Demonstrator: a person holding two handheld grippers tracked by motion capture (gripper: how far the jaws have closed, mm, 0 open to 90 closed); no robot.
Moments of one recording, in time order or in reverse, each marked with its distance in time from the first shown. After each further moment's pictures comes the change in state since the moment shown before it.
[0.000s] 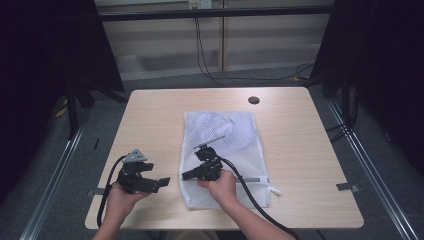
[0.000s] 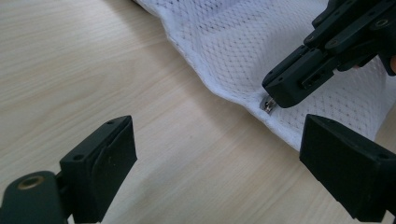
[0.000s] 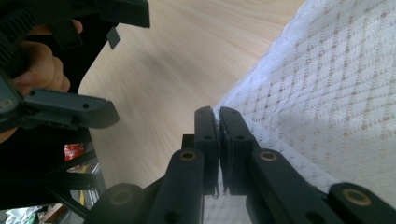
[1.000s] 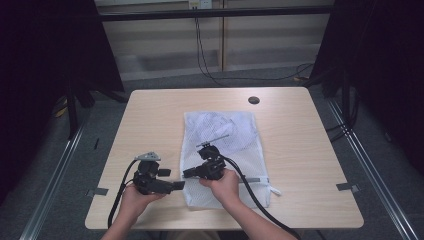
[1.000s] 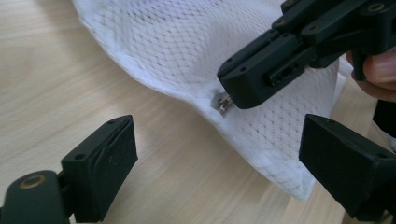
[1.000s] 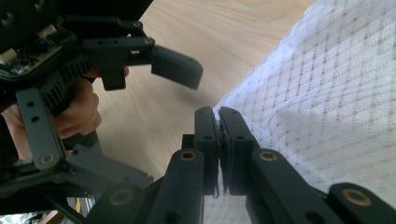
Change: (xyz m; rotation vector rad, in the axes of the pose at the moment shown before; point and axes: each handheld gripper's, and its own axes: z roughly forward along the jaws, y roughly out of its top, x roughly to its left) left arm -0.014 0.004 0.032 0.032 -0.192 -0.107; right arm 0.004 0.000 -0.013 -0.052 0.000 -0.030
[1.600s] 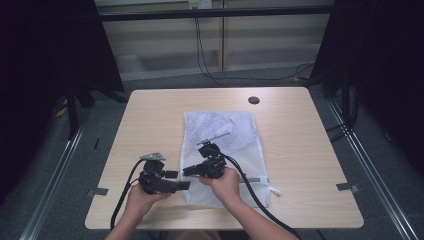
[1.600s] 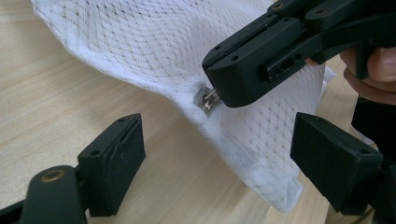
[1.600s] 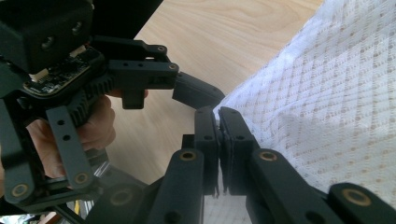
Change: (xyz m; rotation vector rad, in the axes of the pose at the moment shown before) left arm -0.002 0.003 0.012 -0.001 -0.075 -0.027; right arm 0.004 0.004 -0.006 -0.012 0.001 -0.014
